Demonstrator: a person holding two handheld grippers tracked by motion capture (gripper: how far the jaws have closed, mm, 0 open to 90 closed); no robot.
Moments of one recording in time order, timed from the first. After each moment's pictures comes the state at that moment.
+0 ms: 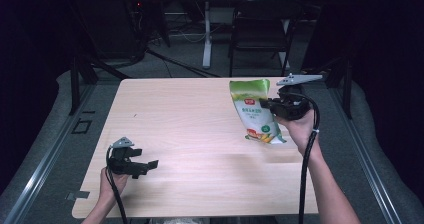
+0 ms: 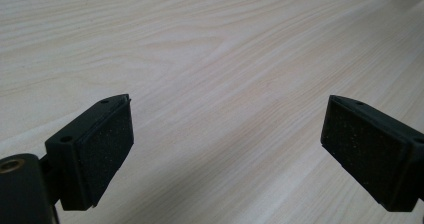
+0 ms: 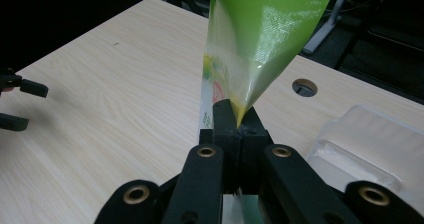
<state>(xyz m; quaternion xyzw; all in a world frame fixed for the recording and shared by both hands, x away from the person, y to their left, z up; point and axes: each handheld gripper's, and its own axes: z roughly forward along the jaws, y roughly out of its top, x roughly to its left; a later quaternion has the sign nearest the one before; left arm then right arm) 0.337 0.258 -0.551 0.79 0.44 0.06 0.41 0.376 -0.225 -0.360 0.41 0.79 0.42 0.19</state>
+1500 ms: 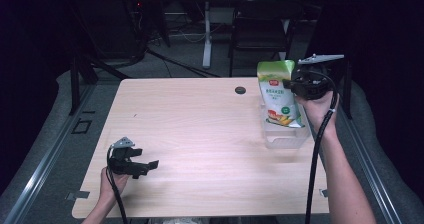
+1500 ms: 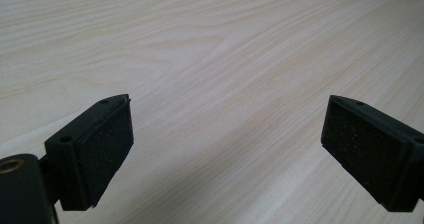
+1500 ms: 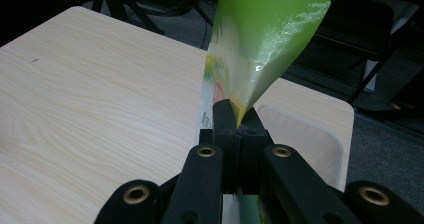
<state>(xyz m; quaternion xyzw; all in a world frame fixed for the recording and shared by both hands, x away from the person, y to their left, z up) 0.336 0.256 -0.549 0.80 0.44 0.07 0.41 0.415 -0.275 -0.339 0.47 0.75 0.38 0.25</state>
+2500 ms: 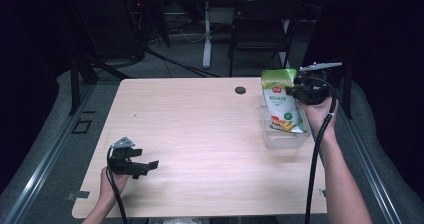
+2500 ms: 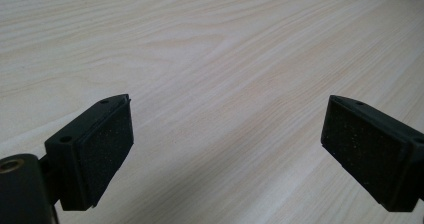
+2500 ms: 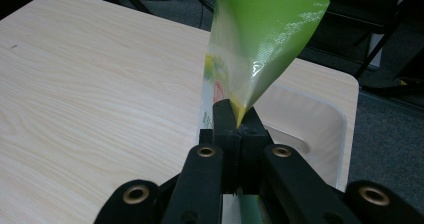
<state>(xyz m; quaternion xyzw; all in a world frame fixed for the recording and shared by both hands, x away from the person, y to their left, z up) 0.336 0.256 -0.550 0.80 0.44 0.07 0.41 0.427 -0.290 -0.371 0.50 0.75 0.37 0.23</state>
